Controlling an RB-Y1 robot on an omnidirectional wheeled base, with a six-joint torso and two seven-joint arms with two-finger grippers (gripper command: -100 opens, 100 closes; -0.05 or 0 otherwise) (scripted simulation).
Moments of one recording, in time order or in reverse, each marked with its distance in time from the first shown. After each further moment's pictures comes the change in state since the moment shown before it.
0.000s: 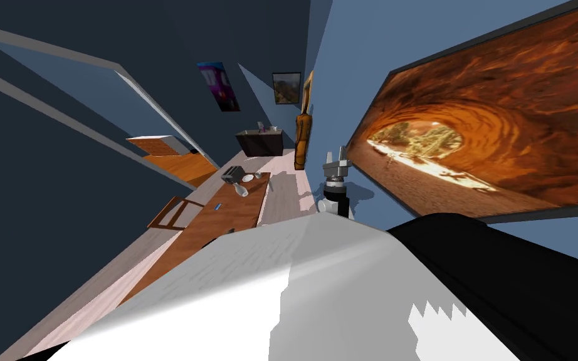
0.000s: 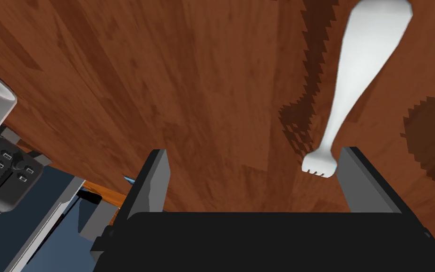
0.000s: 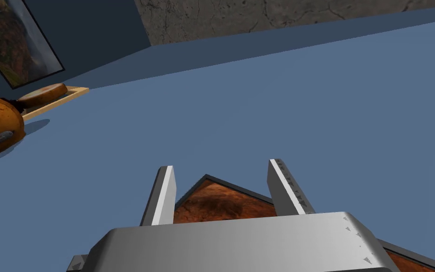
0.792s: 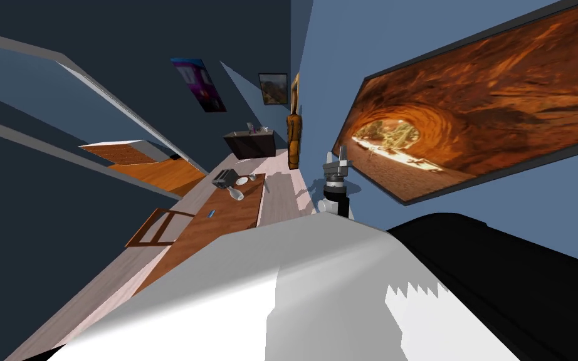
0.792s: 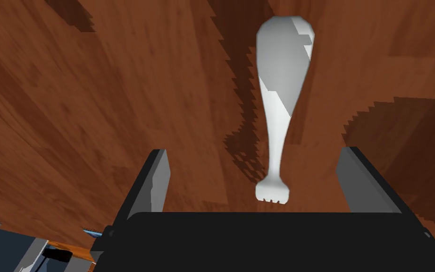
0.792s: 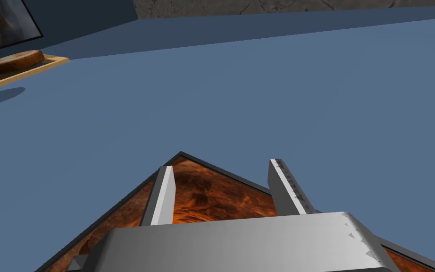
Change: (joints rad) left arm -0.050 0.003 0.006 0.189 0.087 0.097 -0.062; right arm 0.000 0.000 0.000 0.000 0.000 0.000 0.000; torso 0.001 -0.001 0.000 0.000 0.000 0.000
